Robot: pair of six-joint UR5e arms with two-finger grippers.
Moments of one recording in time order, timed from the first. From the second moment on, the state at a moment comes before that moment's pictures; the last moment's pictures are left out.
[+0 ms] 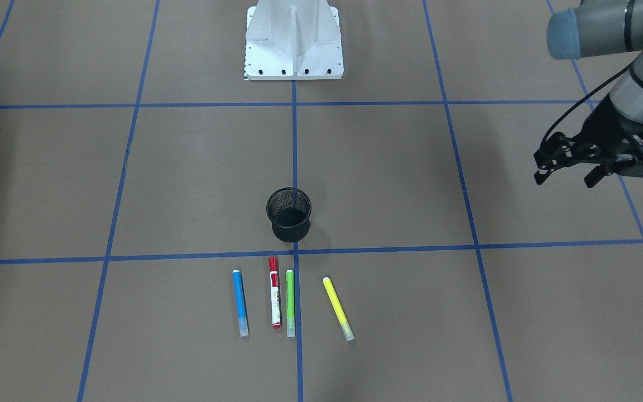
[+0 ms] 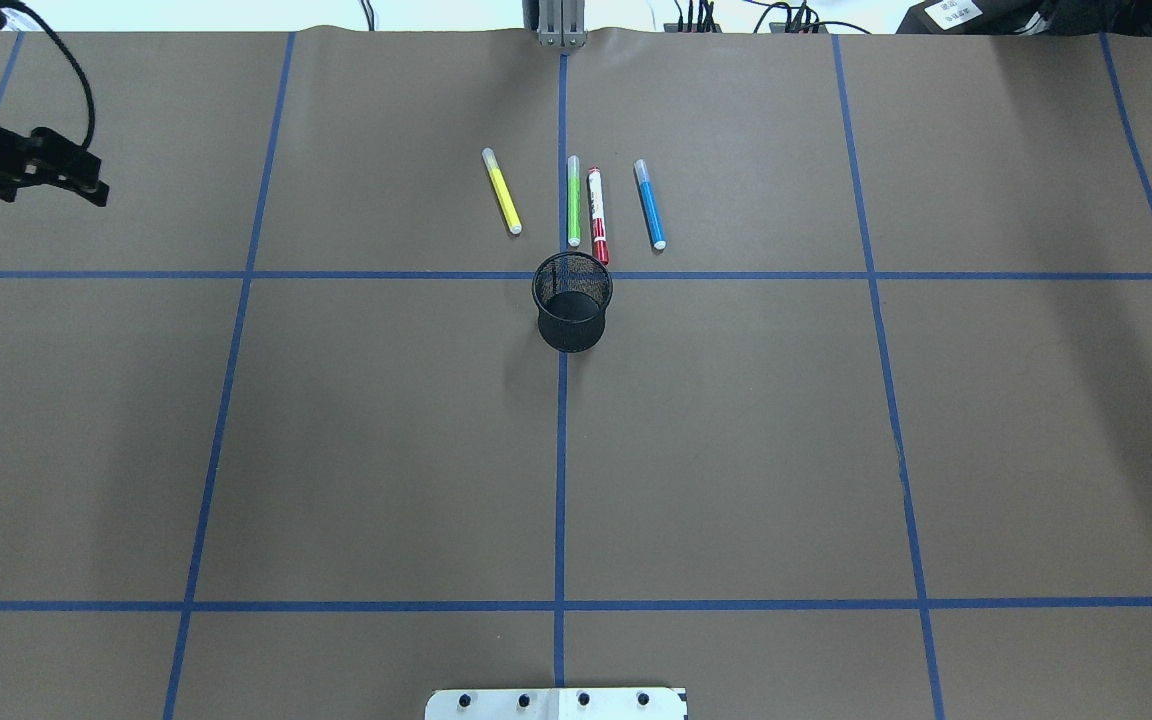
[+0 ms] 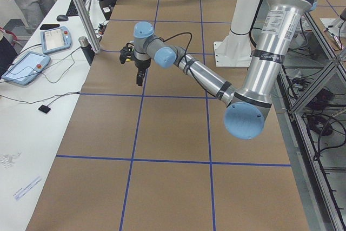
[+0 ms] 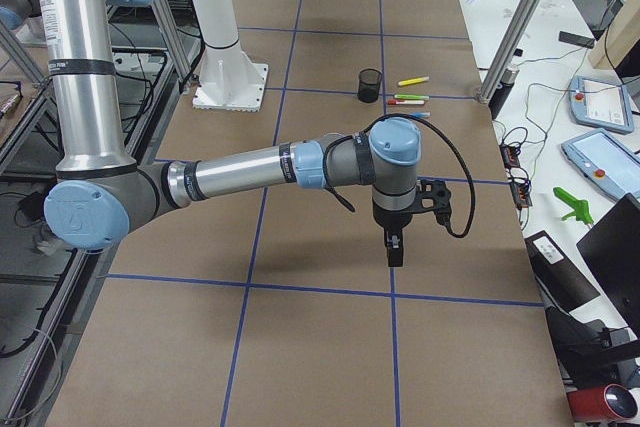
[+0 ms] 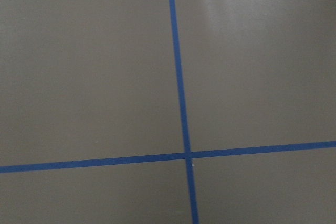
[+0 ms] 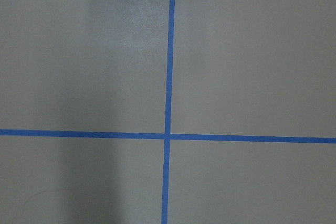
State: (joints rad) left arm -1.17 -1.78 -1.88 -1.64 -2.24 -0.60; right arm 1.60 -1.49 1.73 -1.66 2.24 0.06
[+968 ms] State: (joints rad) left arm -1.46 -1.51 -1.87 -1.51 -2.35 -0.10; right arm 1.60 -1.53 1.75 -1.70 2.29 0.10
